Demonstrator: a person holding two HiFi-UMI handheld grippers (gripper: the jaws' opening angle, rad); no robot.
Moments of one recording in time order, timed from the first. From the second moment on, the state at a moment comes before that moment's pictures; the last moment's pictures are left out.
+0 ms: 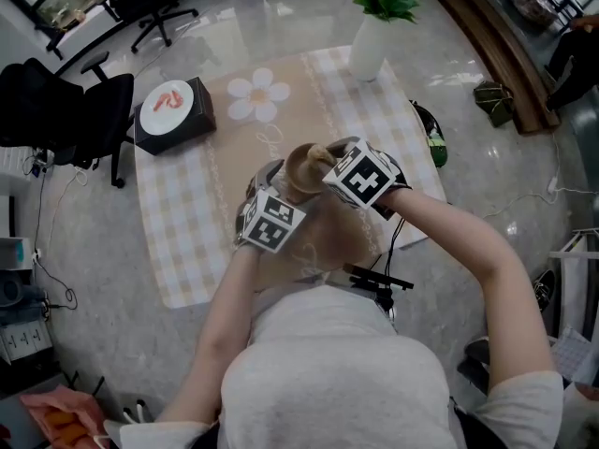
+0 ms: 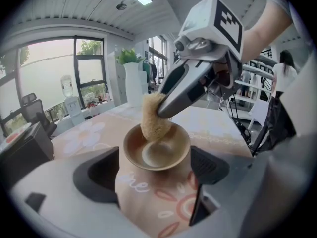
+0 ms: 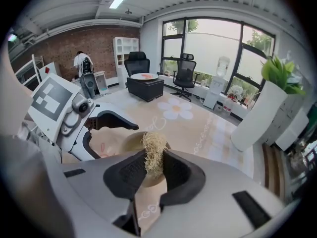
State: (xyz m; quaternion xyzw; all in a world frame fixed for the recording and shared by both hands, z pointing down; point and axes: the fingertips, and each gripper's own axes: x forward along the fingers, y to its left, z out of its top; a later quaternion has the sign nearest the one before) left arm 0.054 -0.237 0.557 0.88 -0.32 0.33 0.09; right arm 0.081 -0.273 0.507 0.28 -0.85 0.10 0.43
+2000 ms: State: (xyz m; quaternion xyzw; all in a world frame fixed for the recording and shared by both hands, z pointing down) left arm 0.045 -0.213 0.348 0.90 -0.43 0.06 -0.06; right arm 0.093 -0.195 0.355 0.56 -0.83 0.00 0.07
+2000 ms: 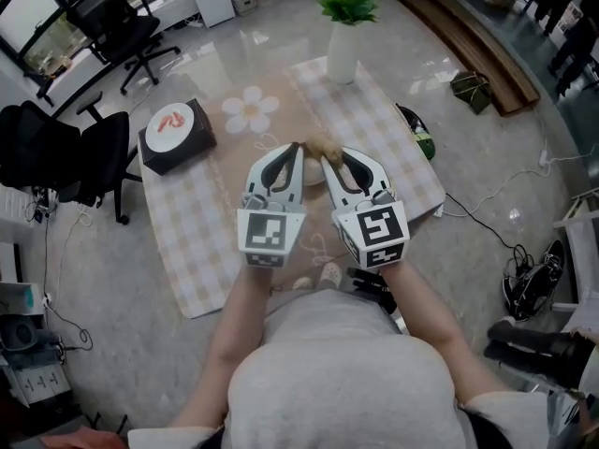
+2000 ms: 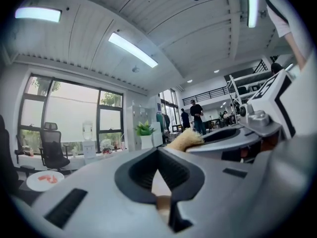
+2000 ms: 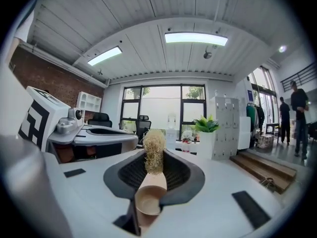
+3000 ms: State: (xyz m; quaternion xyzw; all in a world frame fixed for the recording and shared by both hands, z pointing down) left arm 0.049 -0.205 0.306 0.91 -0.40 0.00 -0.09; right arm 0.086 -0.189 0.316 0.58 -0.81 -0.04 0.04
